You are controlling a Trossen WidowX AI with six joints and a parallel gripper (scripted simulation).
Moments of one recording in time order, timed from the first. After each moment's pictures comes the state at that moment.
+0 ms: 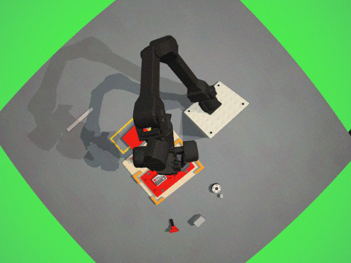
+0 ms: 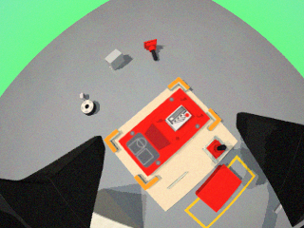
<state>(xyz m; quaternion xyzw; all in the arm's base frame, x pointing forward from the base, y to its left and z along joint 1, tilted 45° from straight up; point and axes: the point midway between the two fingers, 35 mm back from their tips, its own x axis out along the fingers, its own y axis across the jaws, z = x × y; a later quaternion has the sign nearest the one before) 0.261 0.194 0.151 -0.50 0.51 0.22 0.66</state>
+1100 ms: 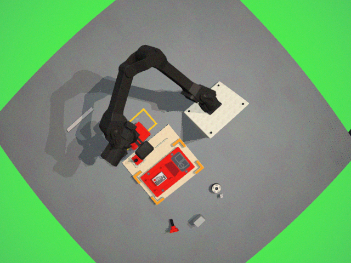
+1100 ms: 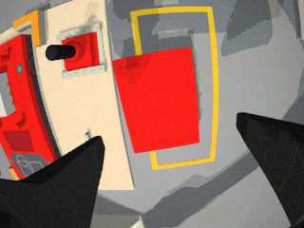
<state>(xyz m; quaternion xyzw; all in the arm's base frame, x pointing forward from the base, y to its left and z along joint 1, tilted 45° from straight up) 0.301 -0.057 0.114 -0.27 0.66 -0.27 0.65</state>
